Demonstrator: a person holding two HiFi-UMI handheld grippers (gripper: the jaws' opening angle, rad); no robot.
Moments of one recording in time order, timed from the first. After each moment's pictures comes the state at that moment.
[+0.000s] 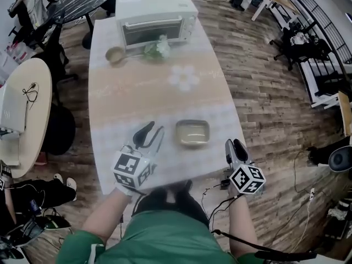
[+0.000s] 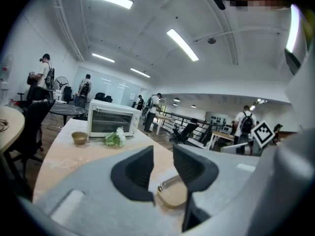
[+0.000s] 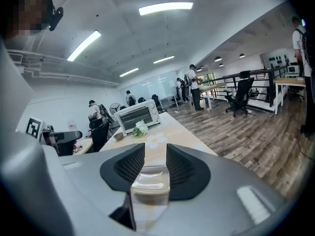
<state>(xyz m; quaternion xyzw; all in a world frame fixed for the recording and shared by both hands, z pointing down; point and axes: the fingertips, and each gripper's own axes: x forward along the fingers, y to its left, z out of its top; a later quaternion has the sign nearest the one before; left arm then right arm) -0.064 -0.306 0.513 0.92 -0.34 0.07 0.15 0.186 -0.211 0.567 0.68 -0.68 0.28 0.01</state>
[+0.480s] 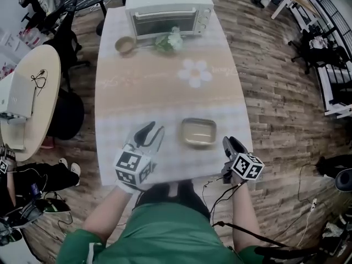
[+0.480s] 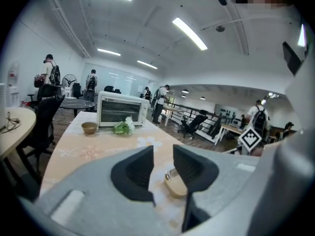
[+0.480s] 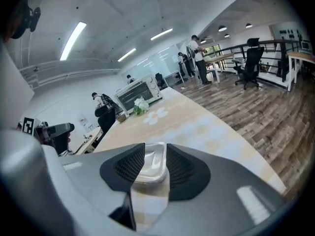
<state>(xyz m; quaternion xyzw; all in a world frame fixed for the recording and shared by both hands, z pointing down) -0.060 -0.313 0.556 0.90 -0.38 0.12 0.18 0.203 -0.249 0.676 0.60 -0.69 0.40 0.05</state>
